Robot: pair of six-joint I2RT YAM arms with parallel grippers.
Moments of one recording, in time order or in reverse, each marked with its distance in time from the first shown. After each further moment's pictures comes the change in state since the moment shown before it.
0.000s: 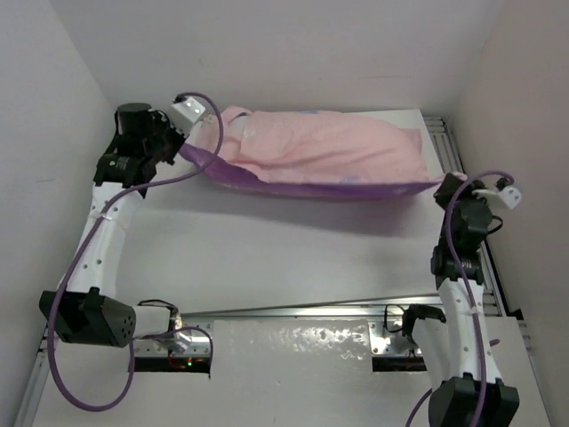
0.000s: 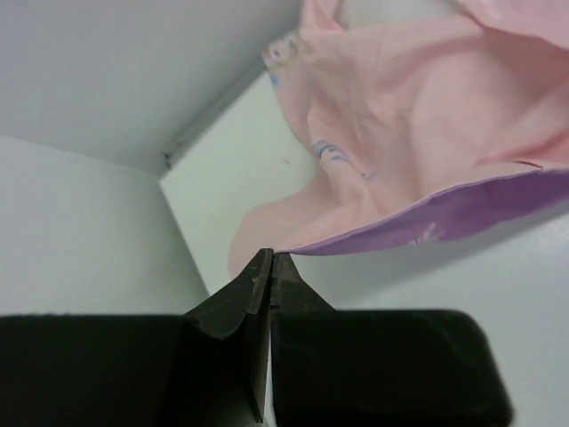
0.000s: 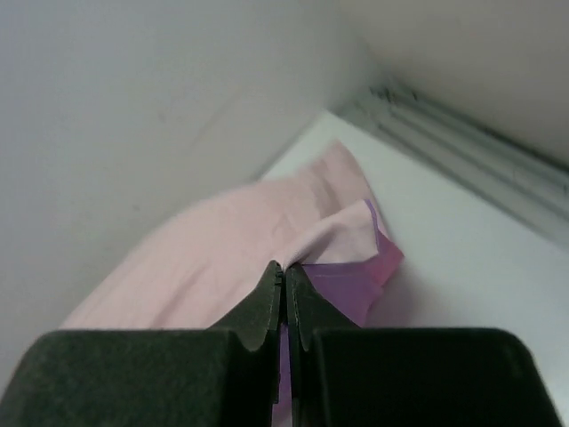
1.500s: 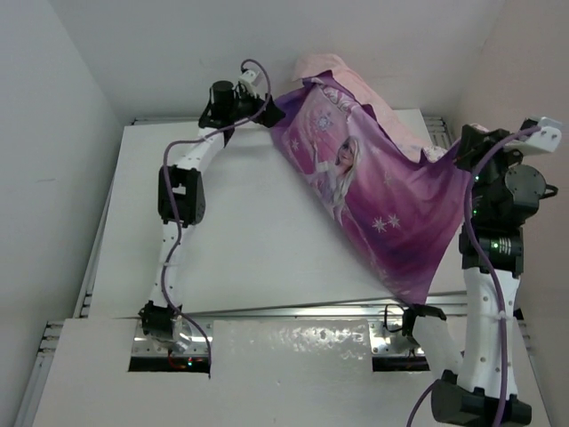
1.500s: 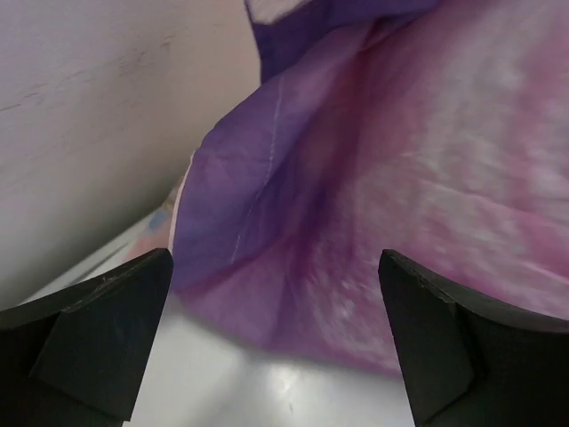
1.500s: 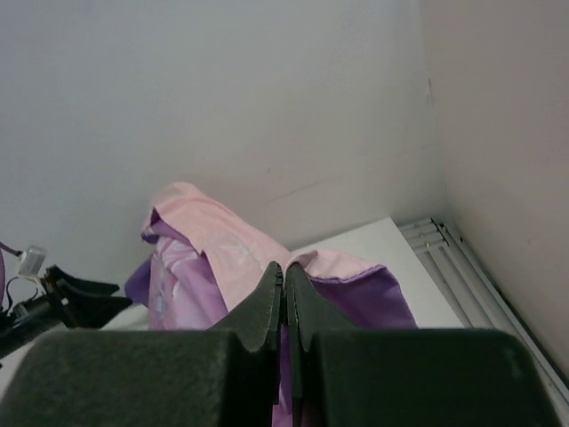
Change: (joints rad) left arm -0.132 1.282 1.007 0.567 0.588 -0.706; right arm -0.001 0.067 0.641 -0.295 -0.264 -0.358
